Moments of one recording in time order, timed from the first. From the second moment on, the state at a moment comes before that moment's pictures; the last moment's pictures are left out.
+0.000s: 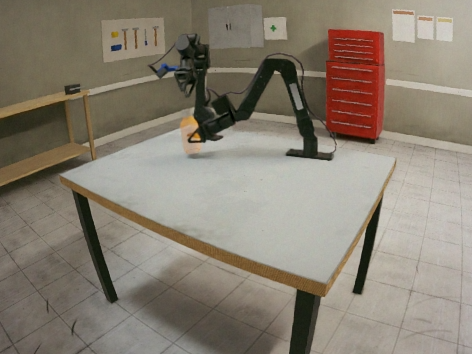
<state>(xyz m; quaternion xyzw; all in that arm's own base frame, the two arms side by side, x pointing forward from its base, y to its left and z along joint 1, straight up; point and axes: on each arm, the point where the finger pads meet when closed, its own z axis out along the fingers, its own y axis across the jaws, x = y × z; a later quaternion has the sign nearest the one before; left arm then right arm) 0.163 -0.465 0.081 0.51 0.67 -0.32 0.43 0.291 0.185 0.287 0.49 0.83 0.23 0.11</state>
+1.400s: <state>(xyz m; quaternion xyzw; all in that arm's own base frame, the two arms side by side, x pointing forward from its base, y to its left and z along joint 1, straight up) 0.298 -0.417 0.099 0.62 0.57 -0.19 0.51 0.291 0.185 0.287 0.49 0.83 0.23 0.11</state>
